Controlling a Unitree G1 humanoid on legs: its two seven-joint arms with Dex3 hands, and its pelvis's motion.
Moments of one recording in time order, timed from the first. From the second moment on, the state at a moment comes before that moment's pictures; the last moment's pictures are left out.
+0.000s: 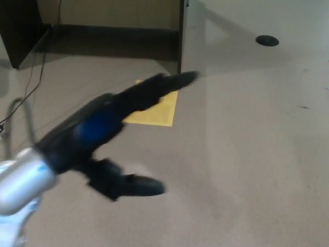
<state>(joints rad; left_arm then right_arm) -0.25 0.49 0.05 -0.53 0.03 0.09 -0.57 -0.33 -0.43 0.23 1.28 -0.35 -0.26 0.03</state>
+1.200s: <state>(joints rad) 0.27 0.44 0.17 0.78 0.14 -0.35 -0.11 -0.22 -0.43 0.25 1.28 -0.36 -0.26 0.02</state>
